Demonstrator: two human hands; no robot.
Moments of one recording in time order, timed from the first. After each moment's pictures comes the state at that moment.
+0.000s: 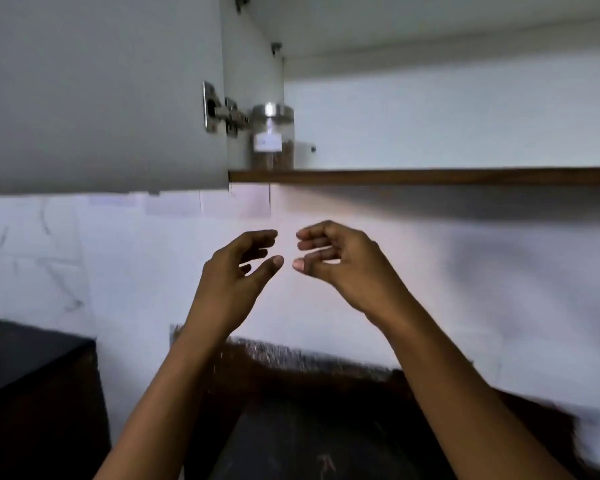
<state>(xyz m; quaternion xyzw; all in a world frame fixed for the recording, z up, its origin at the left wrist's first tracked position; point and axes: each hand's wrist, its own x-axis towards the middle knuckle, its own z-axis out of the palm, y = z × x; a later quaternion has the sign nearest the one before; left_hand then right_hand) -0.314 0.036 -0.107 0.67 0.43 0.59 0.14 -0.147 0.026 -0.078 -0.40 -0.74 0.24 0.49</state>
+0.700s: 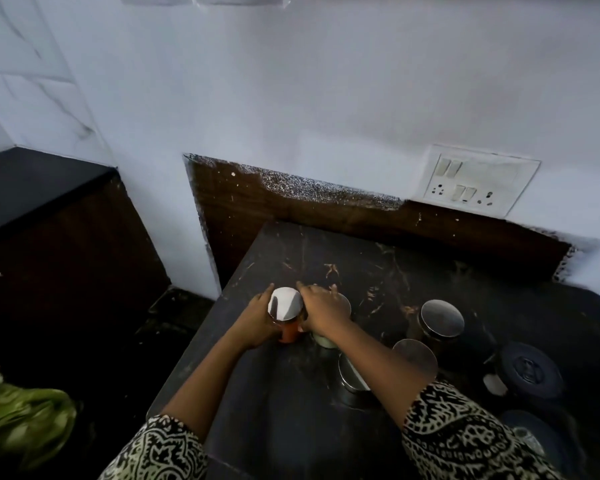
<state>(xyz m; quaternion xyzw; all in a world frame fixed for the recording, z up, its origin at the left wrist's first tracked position) -0.324 -0.005 -0.440 0.64 0.66 0.16 0.36 -0.171 0.029 -0.437 -0.57 -0.81 0.15 -0.02</state>
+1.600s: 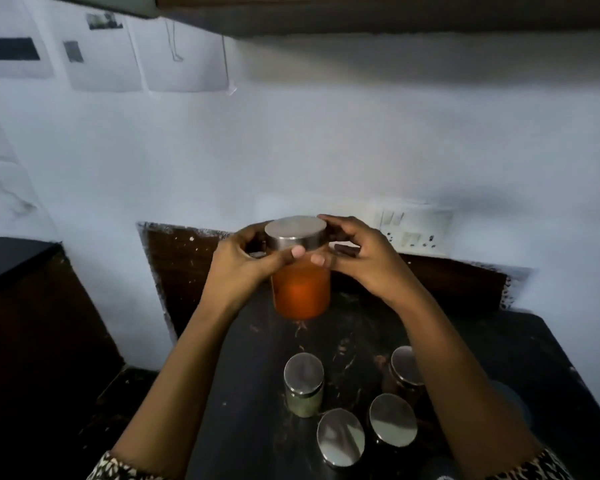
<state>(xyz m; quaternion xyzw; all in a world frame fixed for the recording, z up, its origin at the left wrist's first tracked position) -0.276 0.022 -0.242 0.63 0.44 0.54 0.35 -0.081 0.018 -0.231 -0.44 -0.71 0.32 0.46</state>
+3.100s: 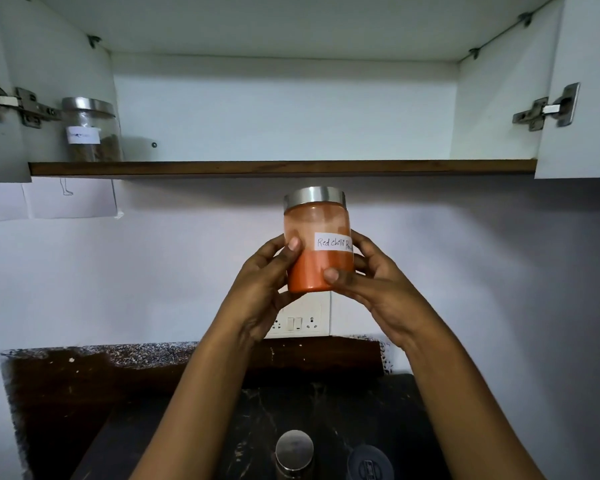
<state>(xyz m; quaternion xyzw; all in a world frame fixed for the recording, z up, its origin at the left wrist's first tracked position) -0.069 -0.072 -0.120 0.58 0.20 0.51 0.60 0.082 -0.133 -0.123 -0.40 -0.58 0.32 0.62</state>
